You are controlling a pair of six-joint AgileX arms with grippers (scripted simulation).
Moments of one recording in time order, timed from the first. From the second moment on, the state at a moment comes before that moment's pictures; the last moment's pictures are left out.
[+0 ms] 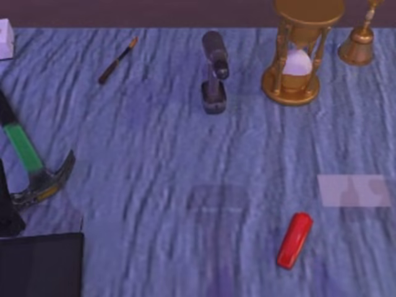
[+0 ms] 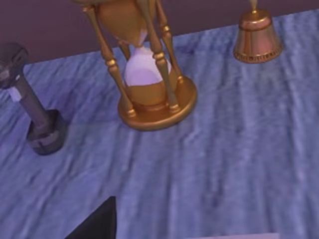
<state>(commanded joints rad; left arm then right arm) 0.00 0.00 0.00 0.00 0.00 0.00 0.15 0.38 0.32 -0.26 0.00 0.27</state>
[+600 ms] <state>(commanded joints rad) 0.00 0.00 0.00 0.00 0.00 0.00 0.48 1.35 0.97 -0.85 0.00 0.83</state>
